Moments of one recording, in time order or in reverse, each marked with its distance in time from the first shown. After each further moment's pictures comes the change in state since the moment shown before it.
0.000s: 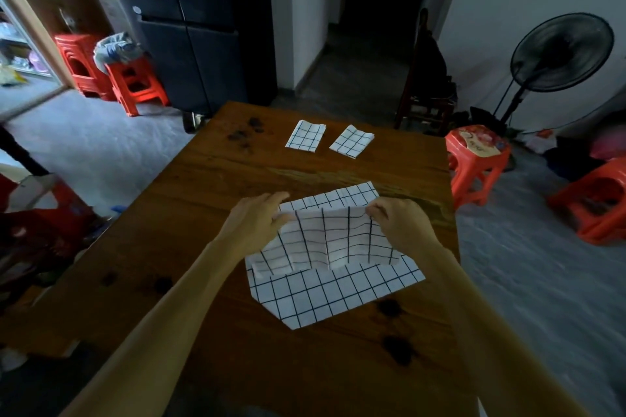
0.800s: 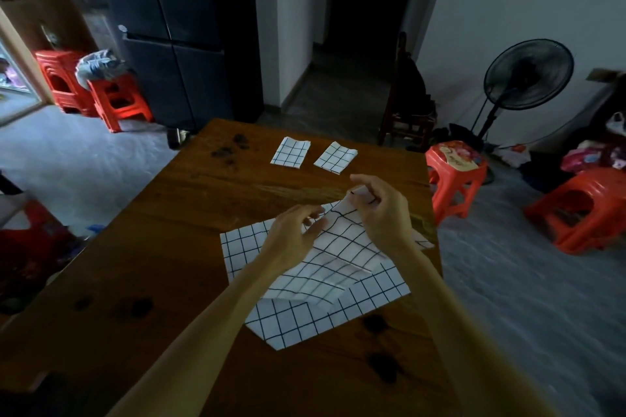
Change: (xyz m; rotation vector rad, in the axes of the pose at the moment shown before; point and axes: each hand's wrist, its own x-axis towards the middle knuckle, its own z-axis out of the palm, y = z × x) left_hand 0.024 0.073 0.032 -0.518 0.208 0.121; right_hand 0.002 -0.032 -0.030 0.543 0.364 -0.051
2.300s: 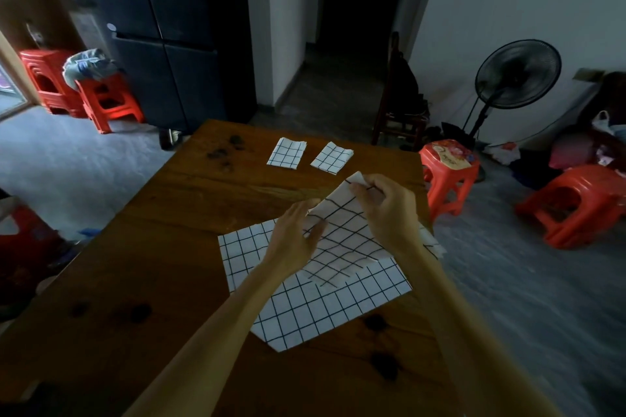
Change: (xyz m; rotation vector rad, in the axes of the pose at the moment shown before) left_hand -0.002 -0.002 0.004 -0.005 0.061 -0.012; right_hand 0.001 -0.018 -0.006 -0.101 0.128 -0.144
